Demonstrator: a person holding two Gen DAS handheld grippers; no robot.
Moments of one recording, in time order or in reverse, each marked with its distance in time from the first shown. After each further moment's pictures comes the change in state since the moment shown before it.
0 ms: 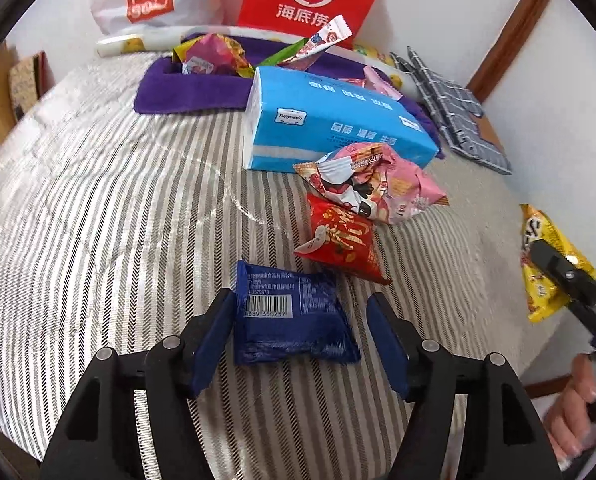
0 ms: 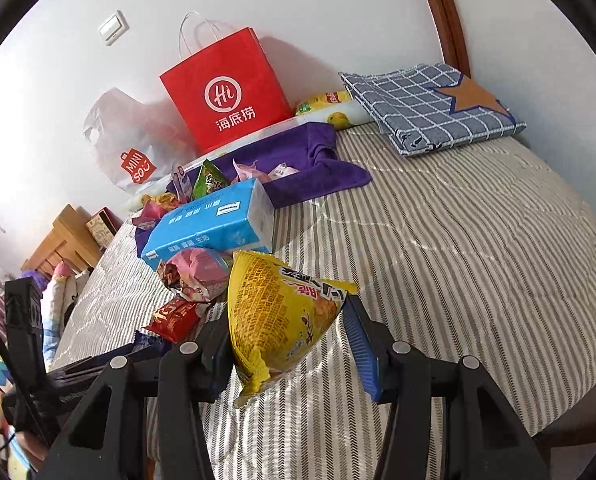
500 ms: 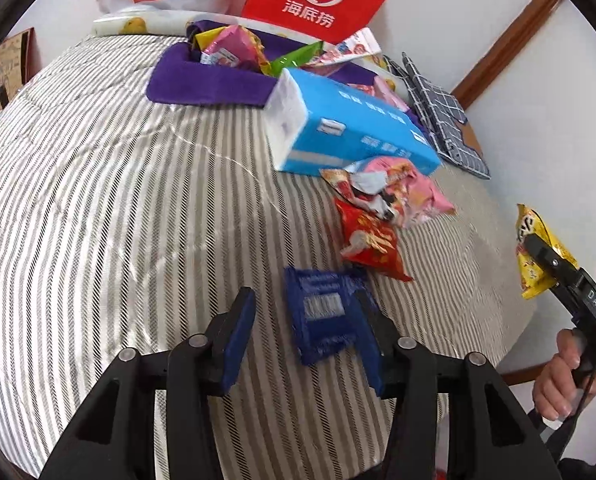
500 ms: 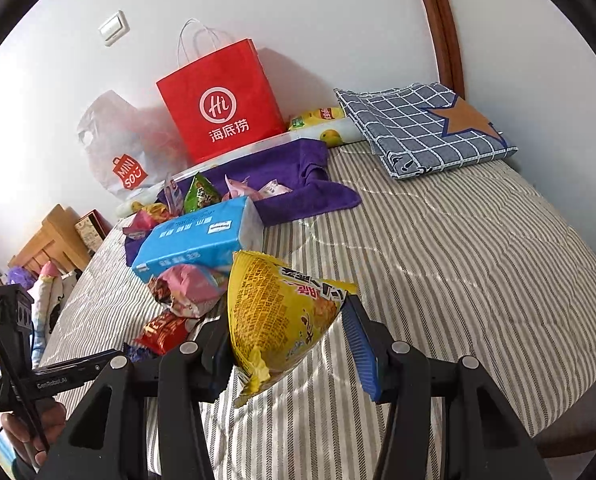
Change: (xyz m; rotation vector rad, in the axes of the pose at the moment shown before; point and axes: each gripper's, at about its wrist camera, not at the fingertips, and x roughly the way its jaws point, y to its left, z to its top) left arm -0.016 0.054 0.006 -0.030 0.051 -0.179; right arm -0.009 0.001 0.011 -0.038 -0.035 -0.055
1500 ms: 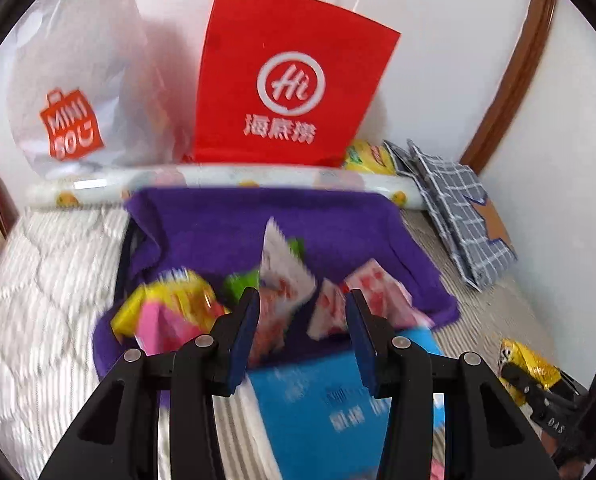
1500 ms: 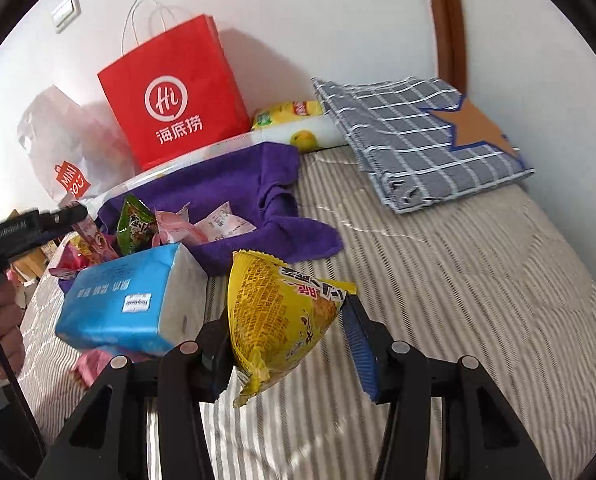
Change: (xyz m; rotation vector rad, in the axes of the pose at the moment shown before) left arm 0.043 -0.031 0.198 0.141 -0.188 0.057; right arm 0.079 -0.022 0.064 0.005 0.030 -0.125
